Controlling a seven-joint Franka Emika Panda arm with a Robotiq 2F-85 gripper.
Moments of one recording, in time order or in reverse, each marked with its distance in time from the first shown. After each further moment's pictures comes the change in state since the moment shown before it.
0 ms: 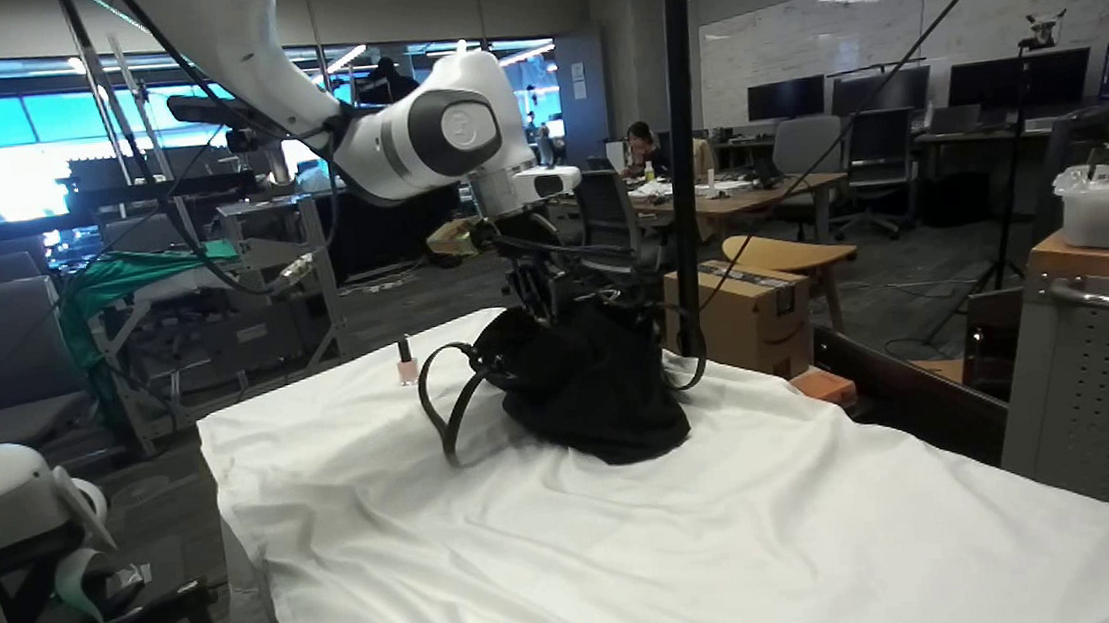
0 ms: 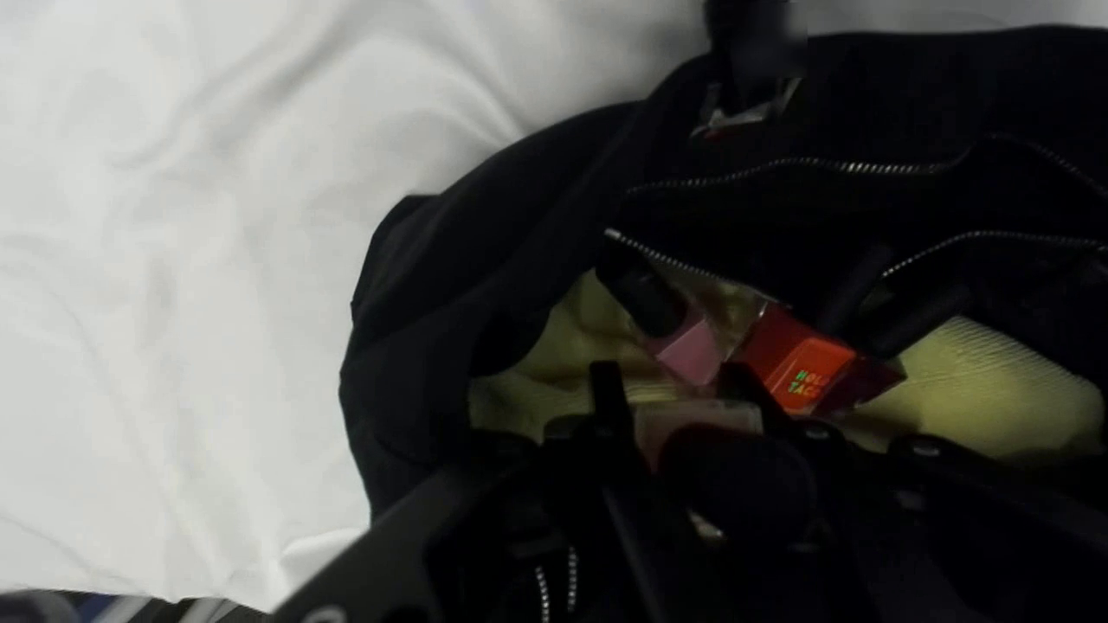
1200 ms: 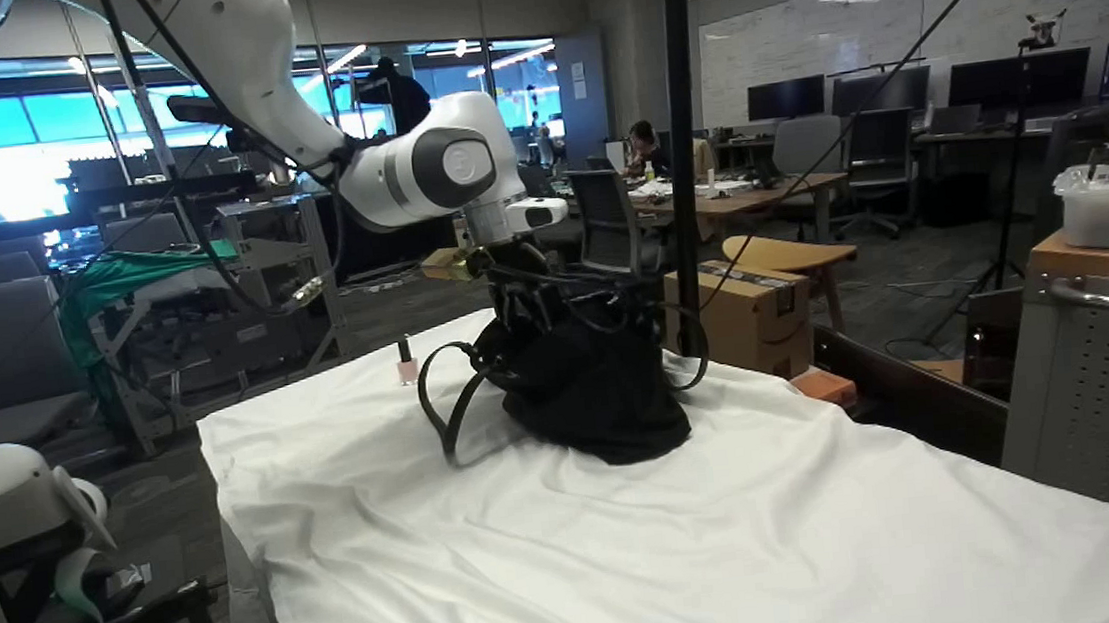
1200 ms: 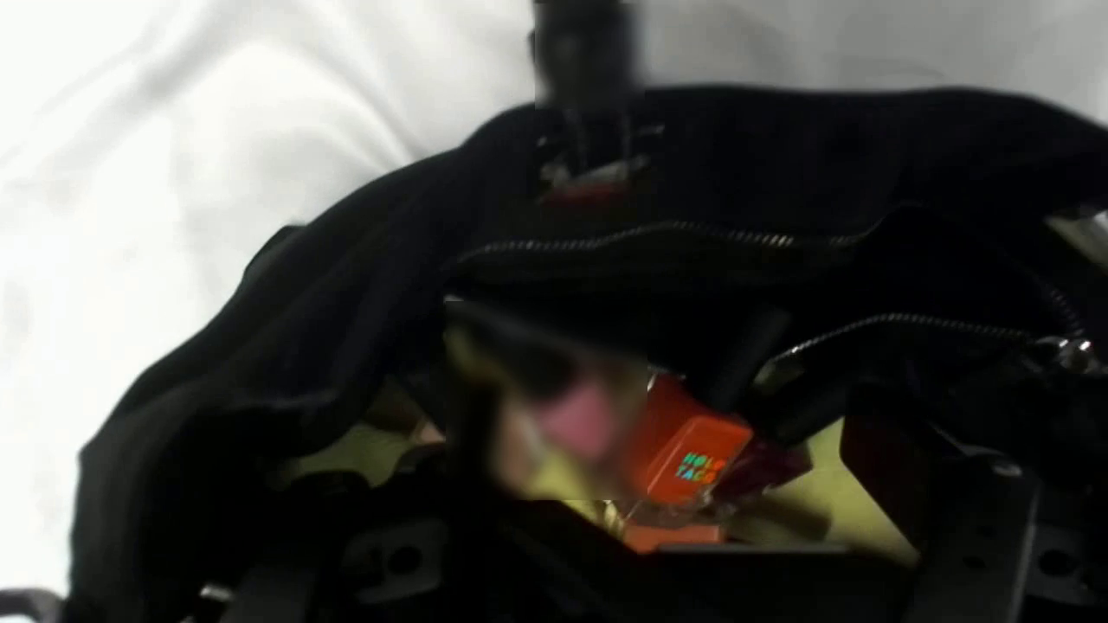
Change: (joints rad) arm 0.047 0.070 0.010 0.014 0.001 0.021 0.001
